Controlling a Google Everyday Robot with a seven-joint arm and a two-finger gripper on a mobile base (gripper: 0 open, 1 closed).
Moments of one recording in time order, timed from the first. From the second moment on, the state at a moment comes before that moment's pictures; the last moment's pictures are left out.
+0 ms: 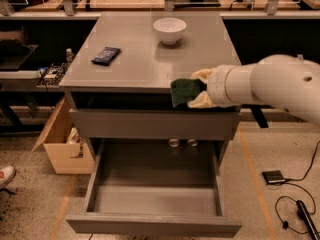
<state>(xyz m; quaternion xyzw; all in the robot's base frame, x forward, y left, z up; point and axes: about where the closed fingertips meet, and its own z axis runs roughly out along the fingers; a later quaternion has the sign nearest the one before) 0.606 -0.107 0.856 -0.65 0.60 -0.11 0.45</state>
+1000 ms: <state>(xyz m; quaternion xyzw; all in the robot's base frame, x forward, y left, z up) 0.732 -0.082 0.929 -0.70 0.54 -0.16 0.43</state>
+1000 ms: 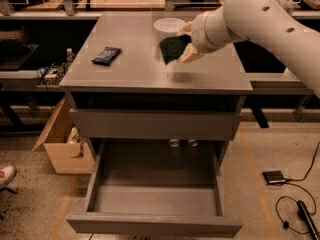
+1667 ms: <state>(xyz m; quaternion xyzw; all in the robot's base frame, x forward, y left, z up) 0.797 -0.045 0.932 -0.73 0.52 -0.14 0.42</state>
